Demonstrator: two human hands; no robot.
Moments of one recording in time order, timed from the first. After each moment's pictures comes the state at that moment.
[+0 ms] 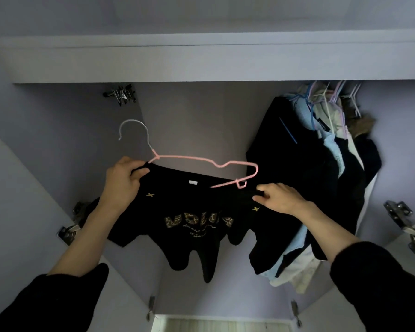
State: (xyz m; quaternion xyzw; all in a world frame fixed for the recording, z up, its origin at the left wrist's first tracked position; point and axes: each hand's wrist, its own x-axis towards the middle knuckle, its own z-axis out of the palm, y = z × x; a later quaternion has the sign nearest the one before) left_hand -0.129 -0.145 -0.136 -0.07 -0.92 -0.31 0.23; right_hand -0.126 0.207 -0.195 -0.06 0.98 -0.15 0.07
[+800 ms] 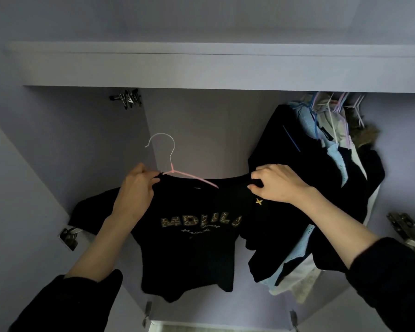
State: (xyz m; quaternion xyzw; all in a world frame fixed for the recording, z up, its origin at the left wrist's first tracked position) left_hand -0.124 -0.134 -0.144 -0.11 -0.95 -0.22 0.21; right_hand -0.132 0.181 -0.131 -0.21 0.97 -0.02 -0.08
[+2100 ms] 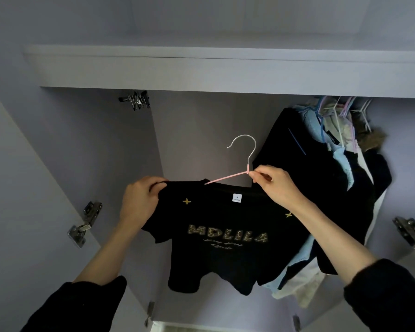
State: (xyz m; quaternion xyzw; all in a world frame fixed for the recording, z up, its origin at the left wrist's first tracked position) left_hand -0.118 -0.138 -0.164 -0.04 -0.91 -0.34 0.22; right_hand -0.124 0.160 -0.143 -0.07 0.91 -0.41 -0.09
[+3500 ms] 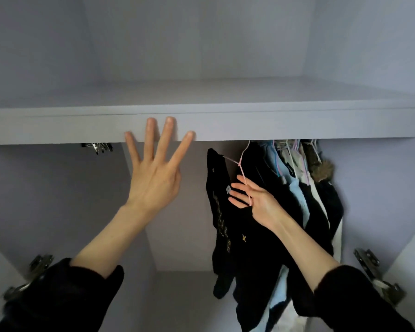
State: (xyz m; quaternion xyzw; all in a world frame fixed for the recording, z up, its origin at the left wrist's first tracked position) left_hand -0.161 -0.003 -0.056 -0.22 -0.83 0.03 0.52; right_hand -0.176 0.240 -0.142 -0.01 0.46 -0.89 0.04
